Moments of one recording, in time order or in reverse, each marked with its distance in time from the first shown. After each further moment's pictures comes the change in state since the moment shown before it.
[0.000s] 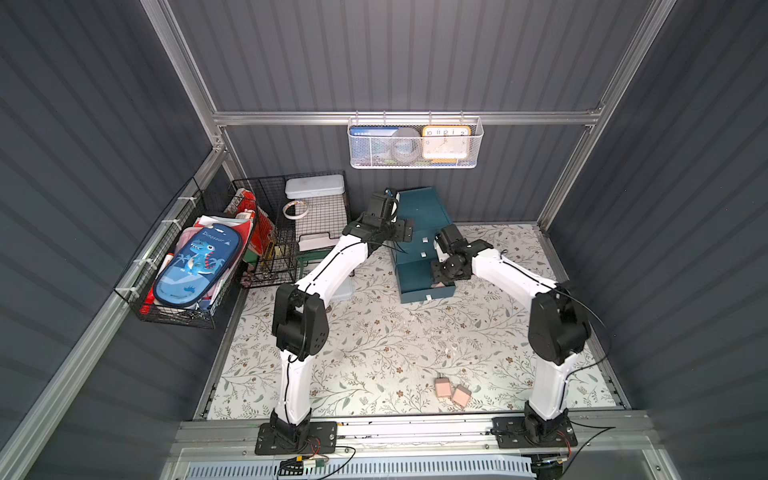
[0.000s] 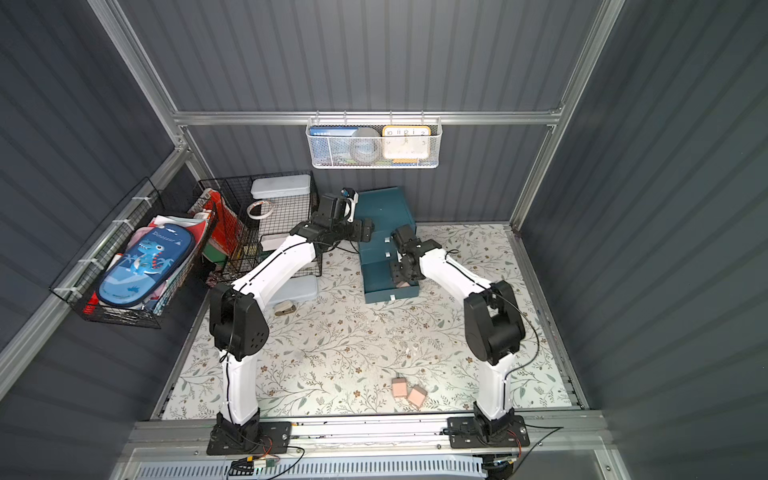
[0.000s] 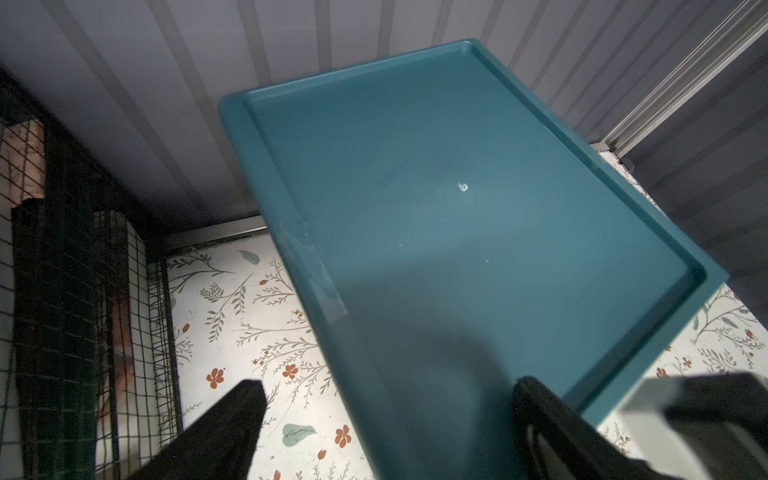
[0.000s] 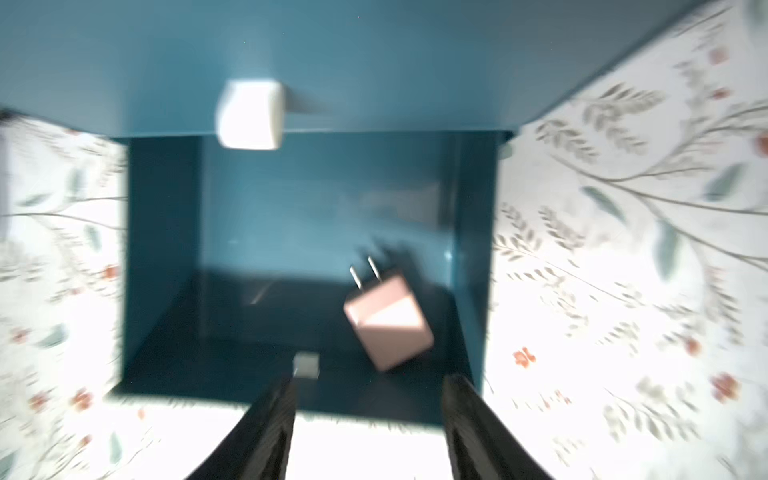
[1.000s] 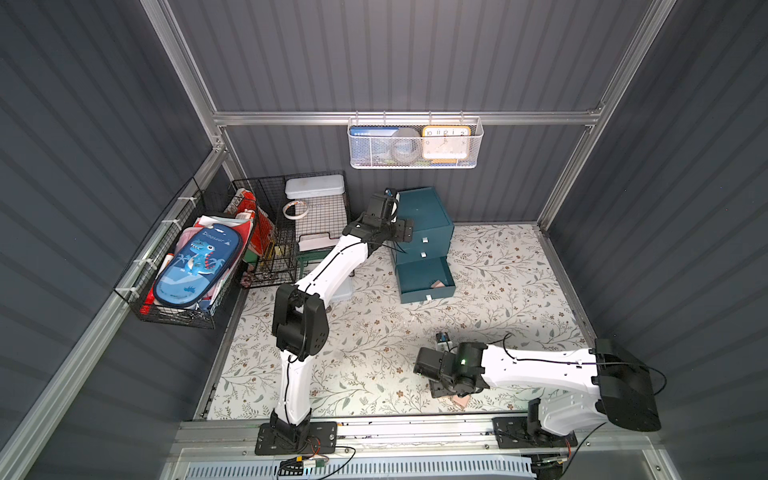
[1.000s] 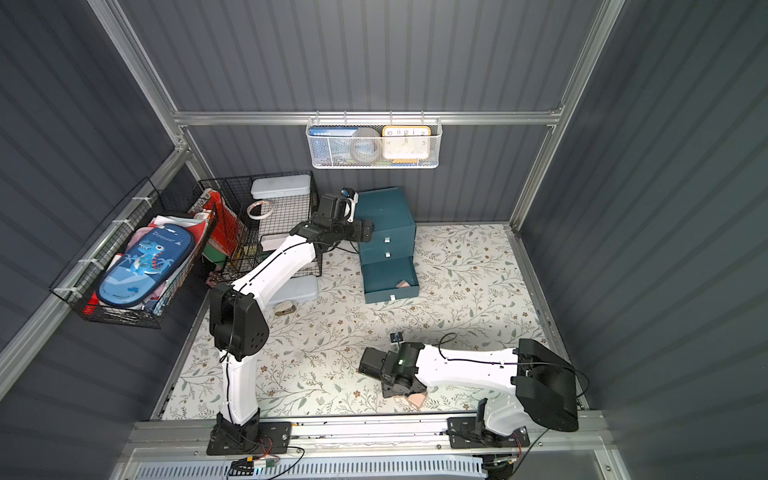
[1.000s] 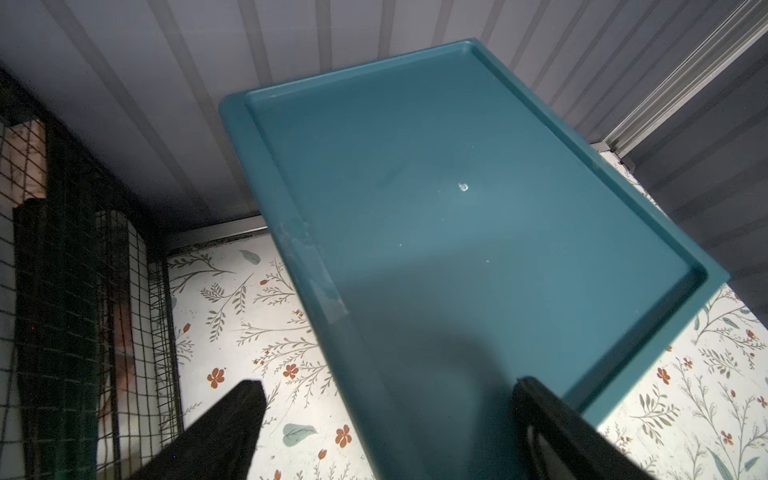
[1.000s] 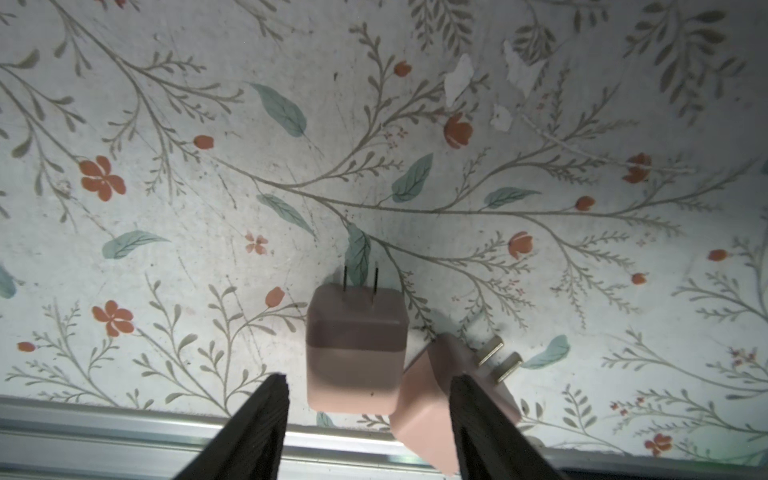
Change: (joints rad) left arm 0.000 0.000 0.000 0.000 -0.003 0.000; right arm 0.733 -0.386 -0.661 -0.139 0.114 0.823
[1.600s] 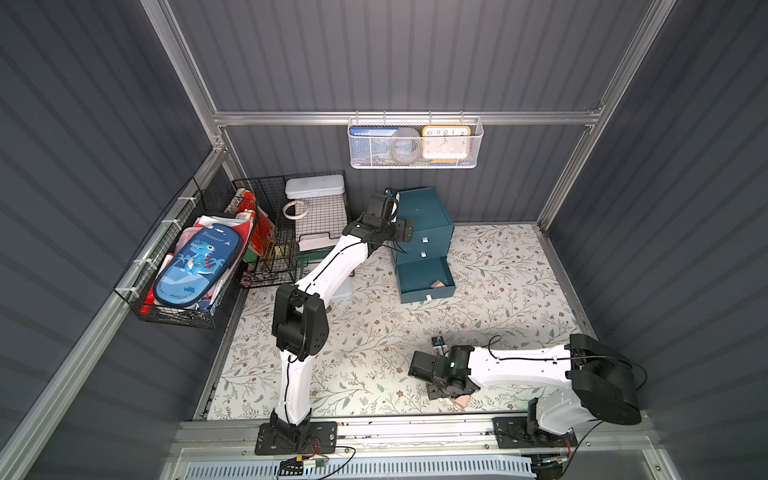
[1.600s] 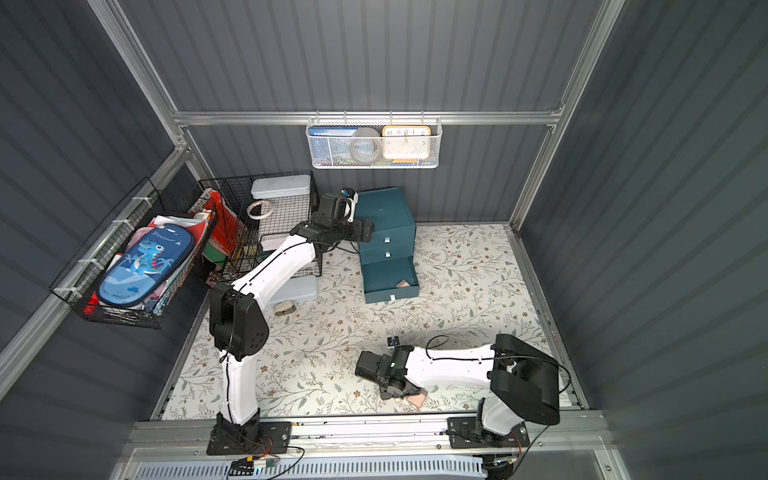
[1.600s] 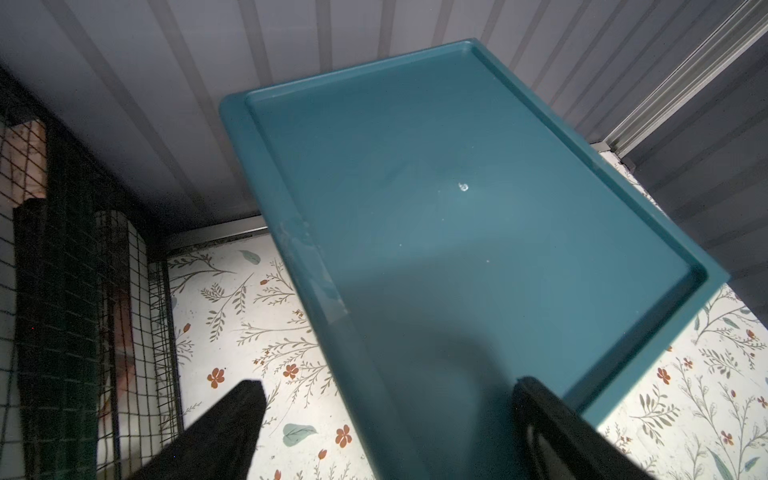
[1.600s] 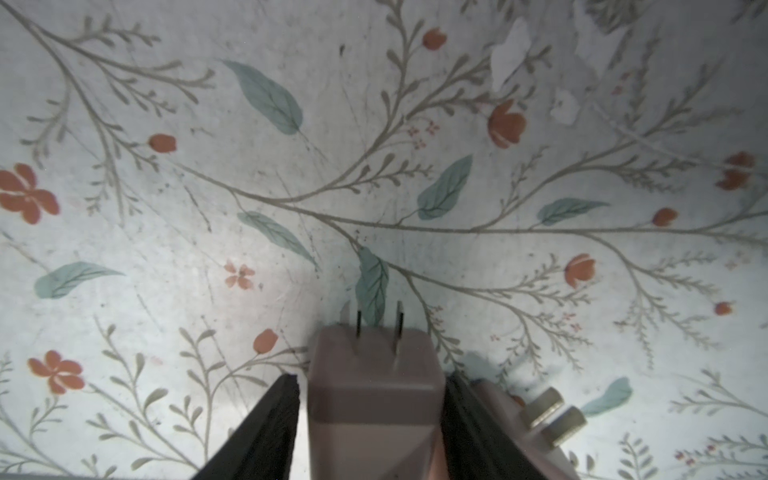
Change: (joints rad) left arm 0.000 0.000 0.000 0.000 -0.002 0.000; right arm 0.000 0.109 -0.033 0.107 -0.014 0.005
